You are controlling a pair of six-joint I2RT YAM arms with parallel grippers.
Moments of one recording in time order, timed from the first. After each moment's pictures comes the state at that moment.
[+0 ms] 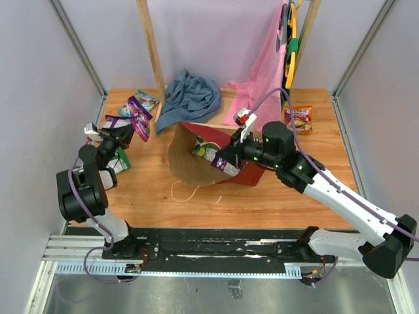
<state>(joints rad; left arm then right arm) 0.40 1.58 0.49 1.31 0.76 -1.69 0.79 1.13 1.08 -0.20 -0.29 0.19</state>
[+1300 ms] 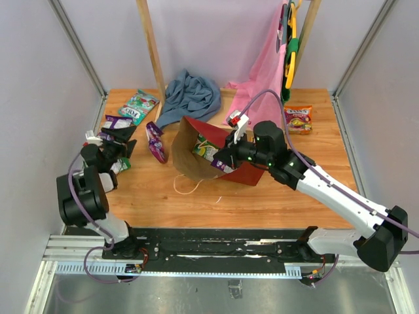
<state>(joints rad) 0.40 1.65 0.44 1.16 0.67 -1.37 0.79 1.19 1.07 -0.21 -0.30 0.17</state>
